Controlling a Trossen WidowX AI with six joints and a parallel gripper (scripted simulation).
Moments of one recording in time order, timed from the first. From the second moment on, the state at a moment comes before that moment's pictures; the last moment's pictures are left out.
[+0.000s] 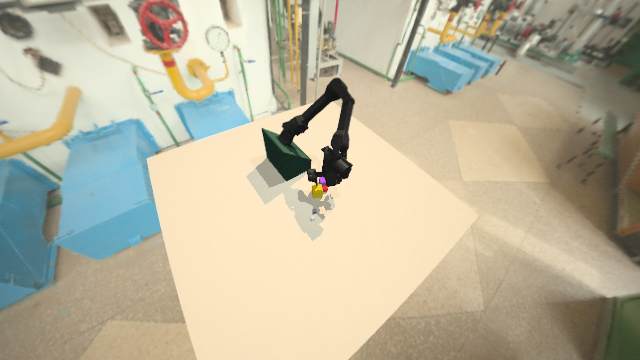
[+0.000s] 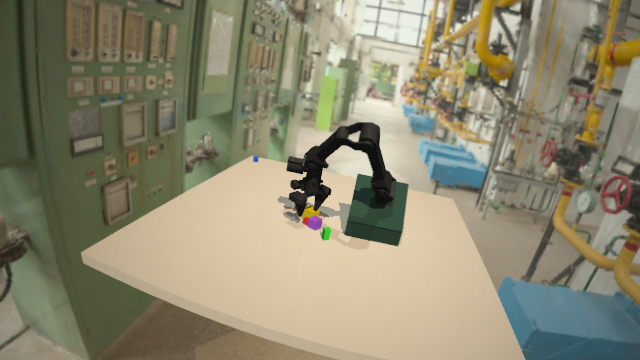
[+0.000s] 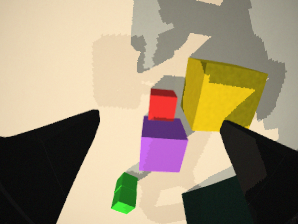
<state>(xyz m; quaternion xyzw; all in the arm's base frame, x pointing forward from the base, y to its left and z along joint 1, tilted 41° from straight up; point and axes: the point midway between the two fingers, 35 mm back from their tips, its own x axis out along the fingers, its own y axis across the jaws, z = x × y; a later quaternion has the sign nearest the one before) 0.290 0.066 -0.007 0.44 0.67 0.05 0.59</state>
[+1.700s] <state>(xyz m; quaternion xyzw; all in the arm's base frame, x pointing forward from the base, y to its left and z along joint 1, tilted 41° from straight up) 0.296 0.067 -0.018 0.46 0.66 0.02 0.60</state>
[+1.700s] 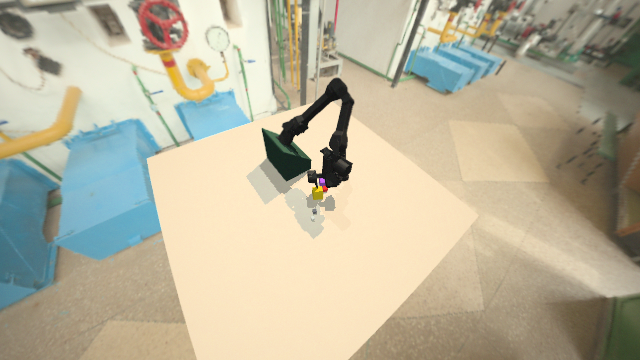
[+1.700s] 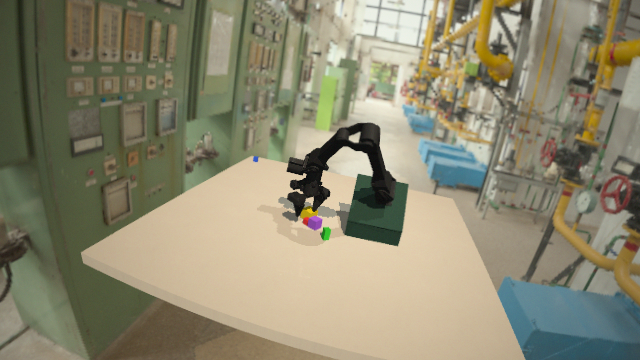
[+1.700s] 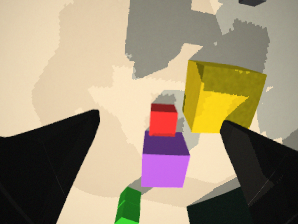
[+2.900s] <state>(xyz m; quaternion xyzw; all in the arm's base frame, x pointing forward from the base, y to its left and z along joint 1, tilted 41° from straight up) 0.291 0.043 0.010 0.45 0.66 0.03 0.59</state>
